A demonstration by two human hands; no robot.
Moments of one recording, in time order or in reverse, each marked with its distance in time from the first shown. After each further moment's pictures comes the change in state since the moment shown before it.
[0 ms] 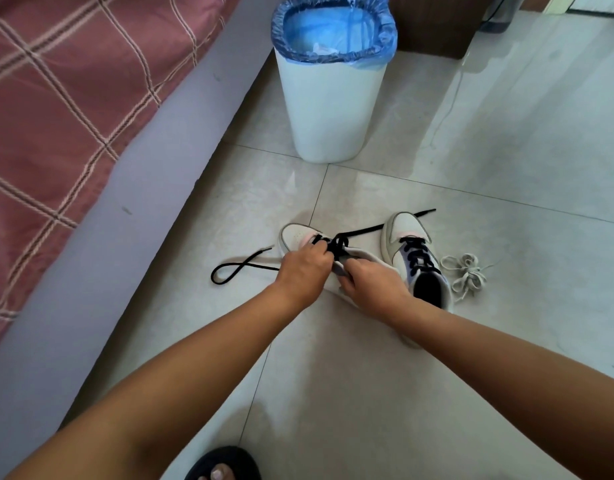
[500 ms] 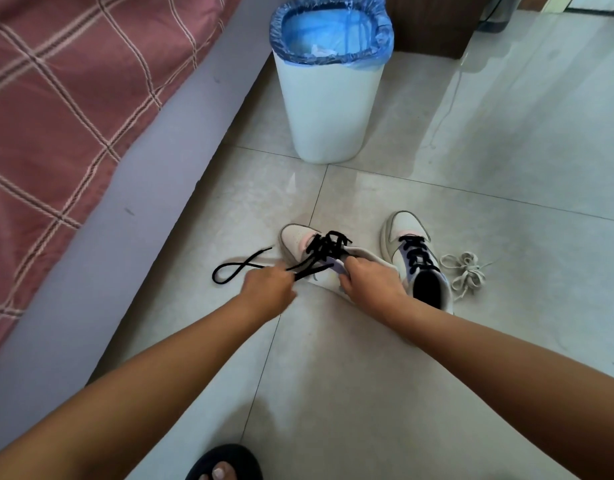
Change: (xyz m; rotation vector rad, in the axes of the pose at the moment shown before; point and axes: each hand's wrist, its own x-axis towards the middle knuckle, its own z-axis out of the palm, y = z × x) left_hand -0.039 -0.020 -0.015 0.041 -0.512 -0.289; right_hand -0.002 -0.004 -0.002 -0.052 -0.052 0.042
